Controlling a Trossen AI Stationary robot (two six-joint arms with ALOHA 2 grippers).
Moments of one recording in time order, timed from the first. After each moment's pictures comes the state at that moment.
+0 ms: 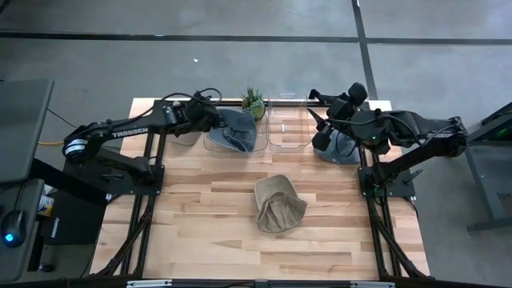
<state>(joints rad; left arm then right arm) 0.43 1.25 0.99 -0.57 -0.32 -1.08 0.18 1.22 1.59 -0.79 0.94 0.00</state>
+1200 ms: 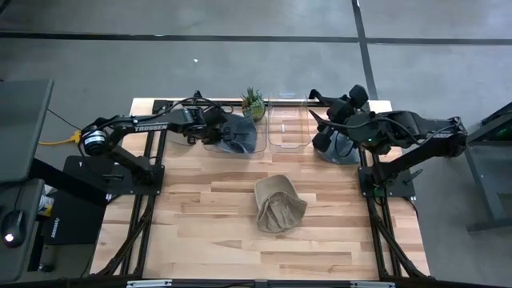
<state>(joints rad) 0.44 1.44 1.00 -0.70 -0.06 -1.10 0.18 1.22 1.59 -0.87 0.95 0.11</state>
